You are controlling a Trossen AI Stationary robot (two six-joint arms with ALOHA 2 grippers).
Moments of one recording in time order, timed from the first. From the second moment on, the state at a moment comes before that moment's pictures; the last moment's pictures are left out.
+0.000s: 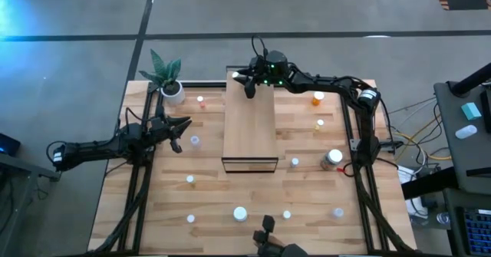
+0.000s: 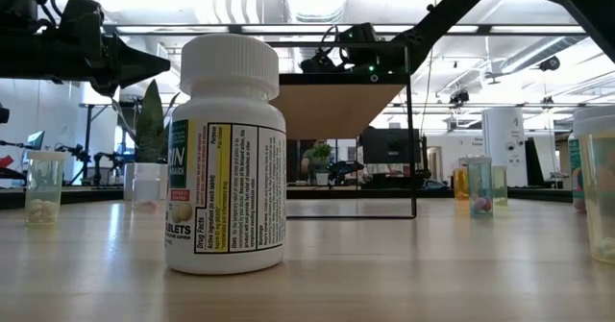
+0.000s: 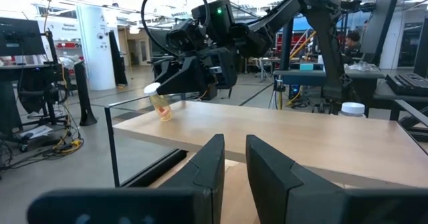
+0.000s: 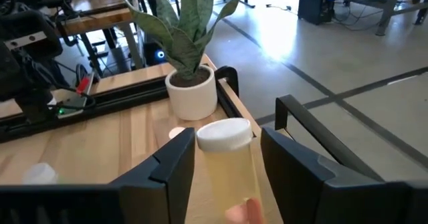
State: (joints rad) left arm 0.14 0.12 0.00 0.20 -0.32 0.06; right arm -0.61 2.00 1.40 0.35 -0.37 0.02
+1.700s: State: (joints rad) left arm 0.14 0.12 0.00 0.20 -0.32 0.06; right arm -0.54 2.23 2.29 -0.87 -0.24 -0.32
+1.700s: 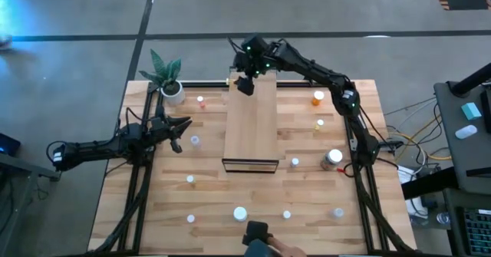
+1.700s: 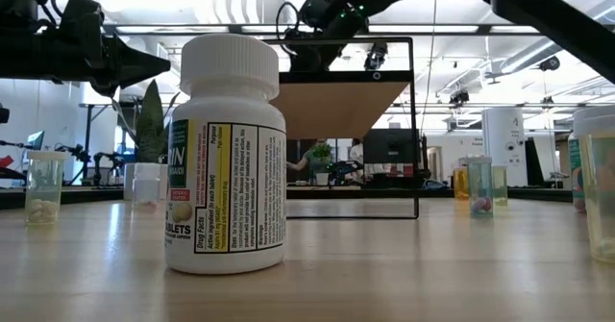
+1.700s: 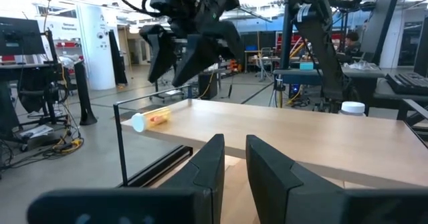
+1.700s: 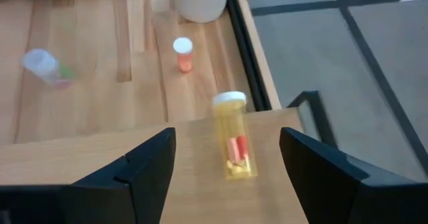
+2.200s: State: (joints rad) left arm 0.14 0.12 0.00 0.20 -0.32 0.06; right arm -0.54 2.28 2.28 -0.88 -0.18 -0.36
